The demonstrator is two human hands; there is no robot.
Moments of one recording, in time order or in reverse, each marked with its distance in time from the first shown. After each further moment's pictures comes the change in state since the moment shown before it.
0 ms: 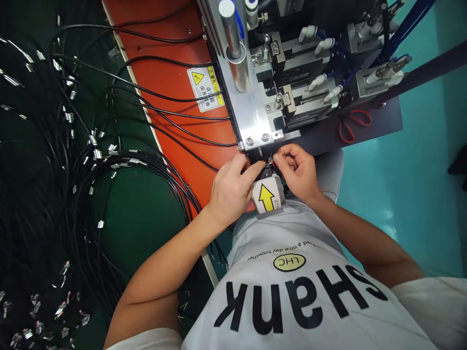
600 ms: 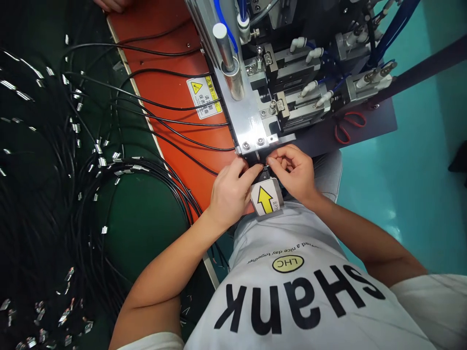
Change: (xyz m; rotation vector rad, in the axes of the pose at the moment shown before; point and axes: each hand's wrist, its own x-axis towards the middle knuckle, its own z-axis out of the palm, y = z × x) left_hand 0.000 -0.001 0.000 0.031 0.010 0.032; right_hand 0.003 -0.009 -0.002 -0.223 0.063 -0.190
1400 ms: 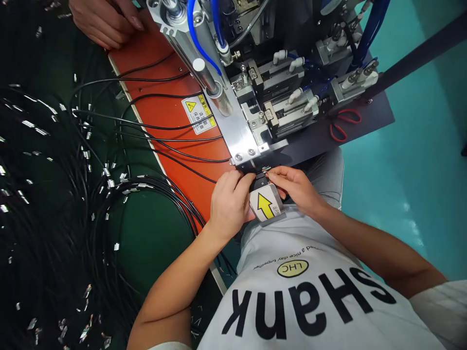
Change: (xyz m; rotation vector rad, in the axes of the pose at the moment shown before) left_hand -0.001 0.005 -0.003 0.044 -0.011 -0.009; right_hand -0.016 -0.001 -0.011 0.504 -0.178 0.621
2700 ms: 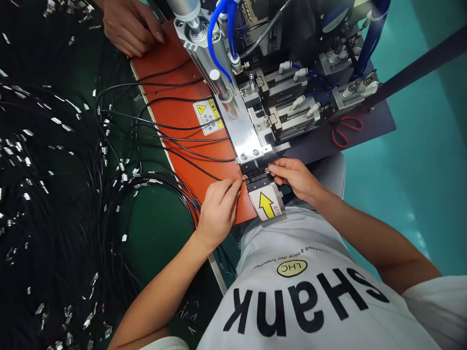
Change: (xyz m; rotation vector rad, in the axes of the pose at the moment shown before) left_hand -0.034 -0.015 -0.019 -0.012 -0.015 0.004; right_hand 0.027 -0.008 -0.004 0.064 -0.110 0.003
